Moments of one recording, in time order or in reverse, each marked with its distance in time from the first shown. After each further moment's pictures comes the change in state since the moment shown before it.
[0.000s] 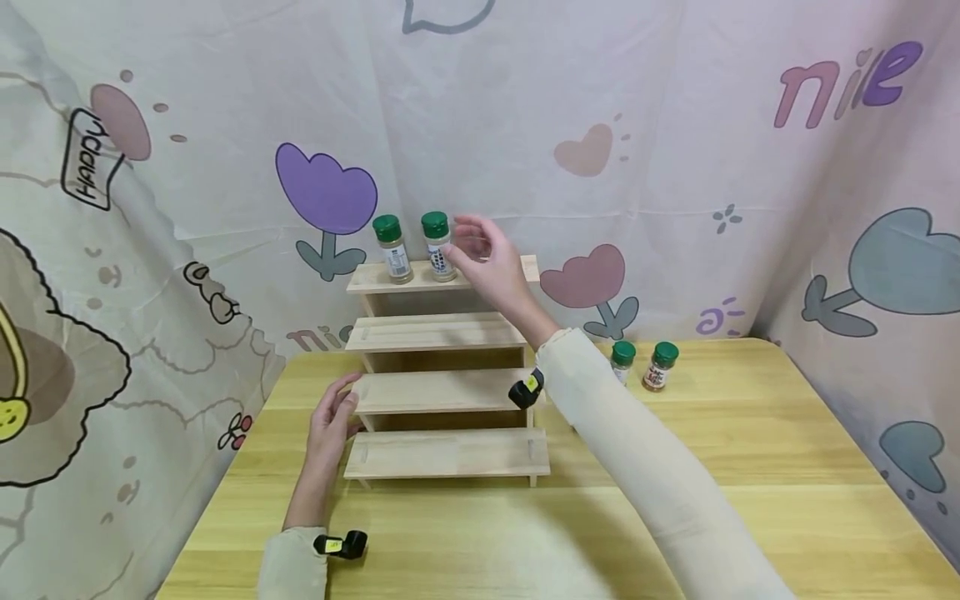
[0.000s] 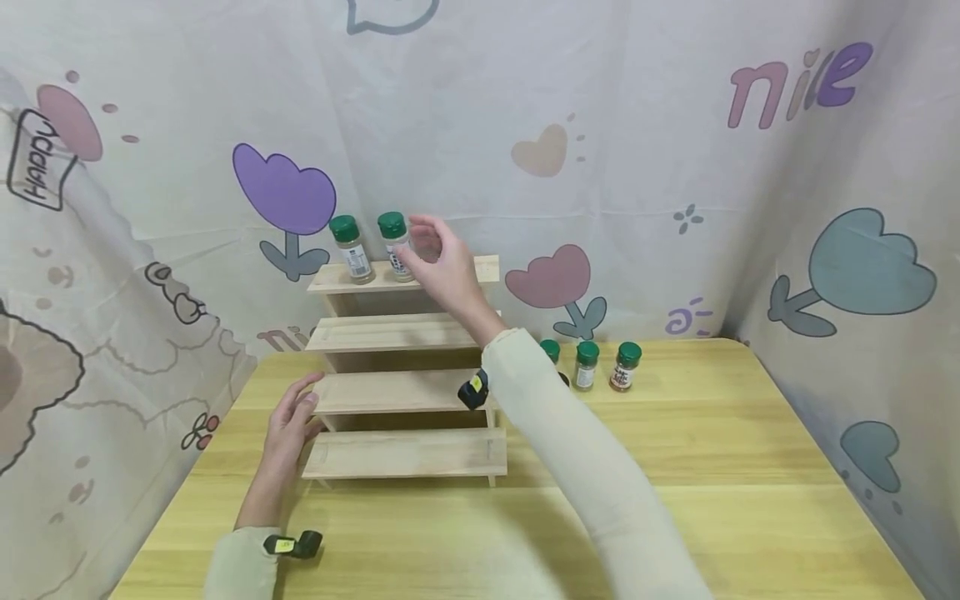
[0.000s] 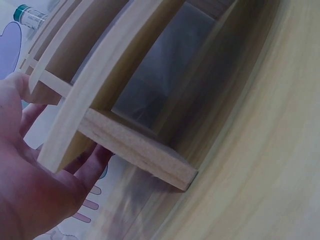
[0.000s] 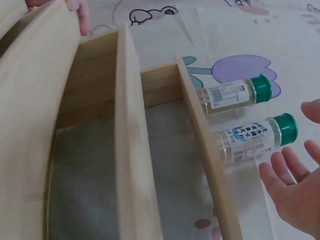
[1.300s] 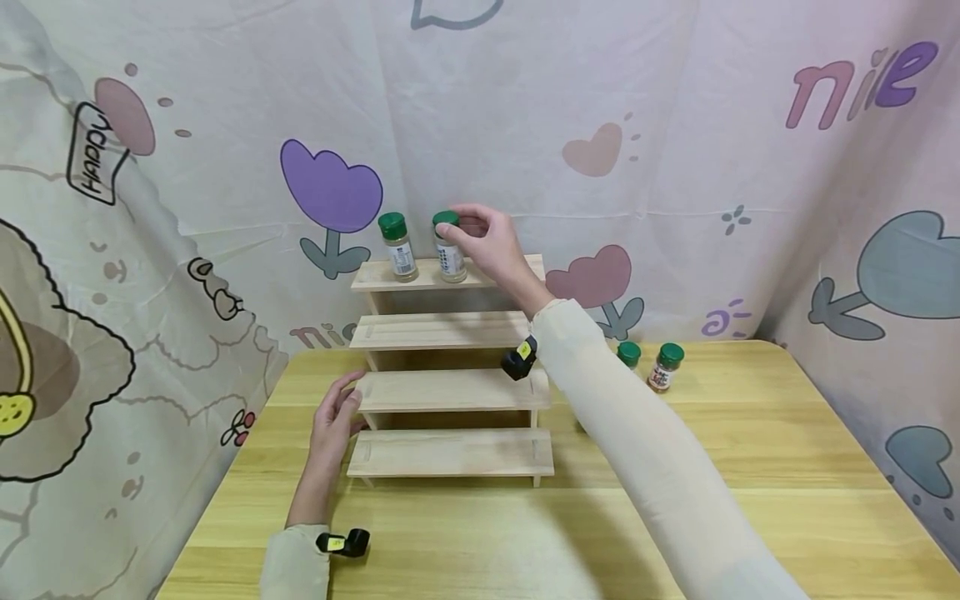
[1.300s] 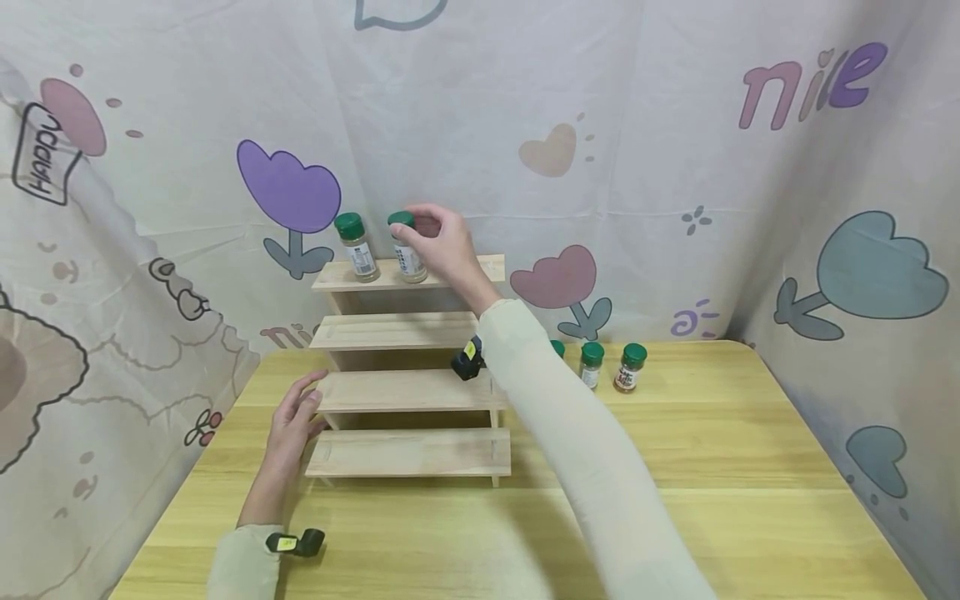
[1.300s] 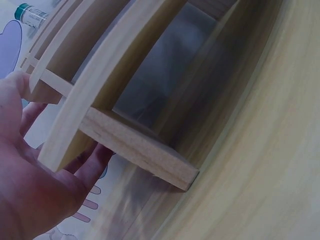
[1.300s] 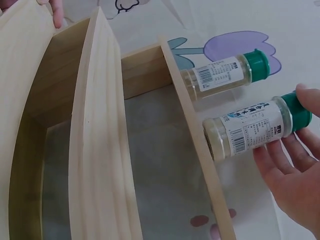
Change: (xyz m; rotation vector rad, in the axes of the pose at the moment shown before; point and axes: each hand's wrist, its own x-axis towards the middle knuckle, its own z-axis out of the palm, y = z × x) left_hand 0.001 -0.004 -0.001 0.011 -0.010 0.022; right_hand 0.034 0.005 0.002 0.091 -0.058 0.087
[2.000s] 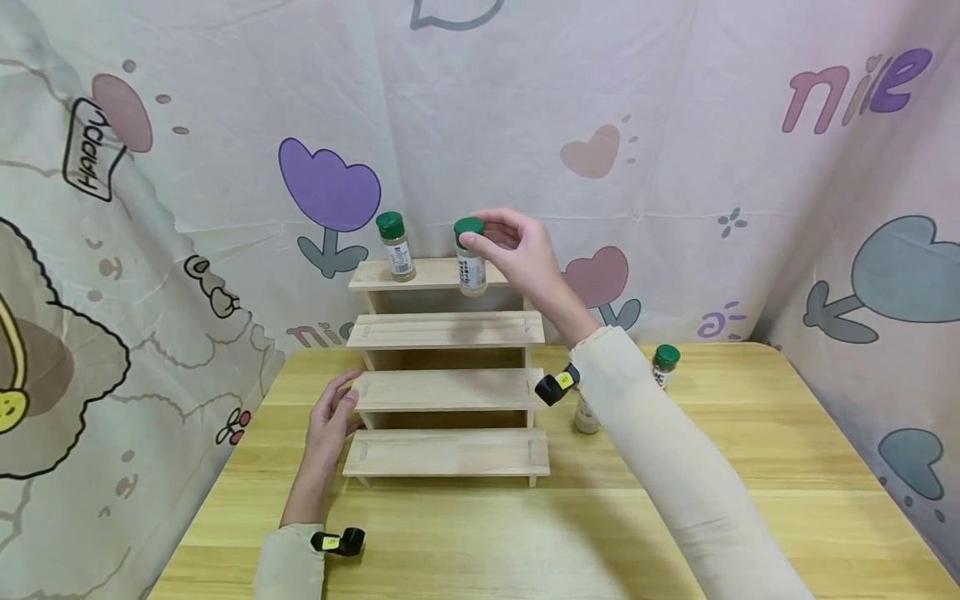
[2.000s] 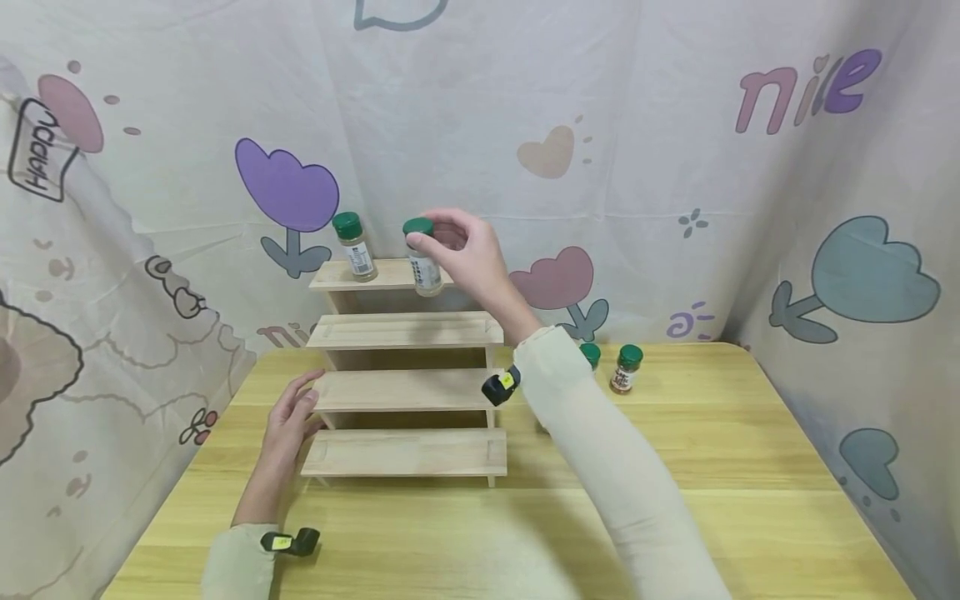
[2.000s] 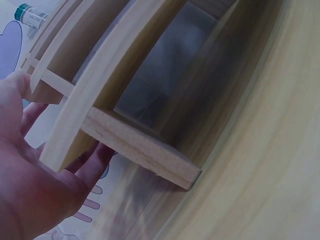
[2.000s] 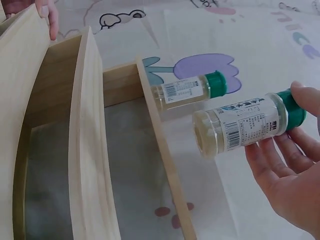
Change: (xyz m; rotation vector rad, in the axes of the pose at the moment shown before) left_hand -0.001 0.001 -0.001 0.012 -0.015 0.009; right_hand -0.042 -0.030 -0.030 -0.010 -0.008 -0.071
